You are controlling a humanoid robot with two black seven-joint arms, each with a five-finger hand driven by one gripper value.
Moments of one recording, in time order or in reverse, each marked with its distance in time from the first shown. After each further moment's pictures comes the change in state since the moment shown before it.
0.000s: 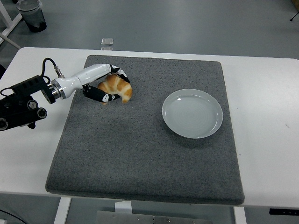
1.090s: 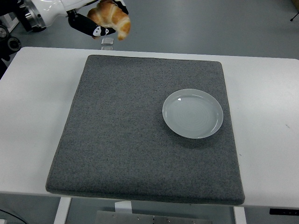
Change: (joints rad) left arm -0.398 0.068 0.006 -0.025 0.061 -0.141 0.002; right arm 0.000 0.000 0.003 0.000 0.000 -0.002 0.000
